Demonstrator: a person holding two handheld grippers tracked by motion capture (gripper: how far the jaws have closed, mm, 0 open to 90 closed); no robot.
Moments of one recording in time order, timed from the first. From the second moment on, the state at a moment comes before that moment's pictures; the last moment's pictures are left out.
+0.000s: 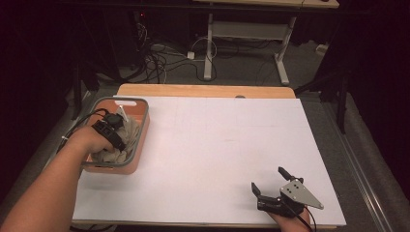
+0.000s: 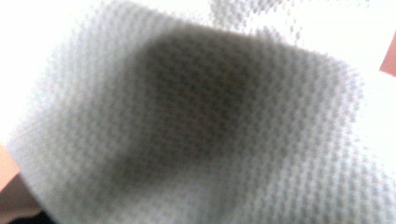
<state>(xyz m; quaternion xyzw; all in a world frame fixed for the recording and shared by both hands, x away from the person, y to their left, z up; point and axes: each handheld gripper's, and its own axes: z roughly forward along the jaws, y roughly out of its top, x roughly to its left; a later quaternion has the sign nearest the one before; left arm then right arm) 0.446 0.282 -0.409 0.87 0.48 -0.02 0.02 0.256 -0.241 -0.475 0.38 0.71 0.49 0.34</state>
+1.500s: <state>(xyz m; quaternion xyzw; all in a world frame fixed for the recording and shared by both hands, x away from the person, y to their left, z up) 0.455 0.278 -0.356 0.89 0.45 -0.03 -0.02 0.255 -0.242 -0.474 0.38 0.70 0.49 0.34</state>
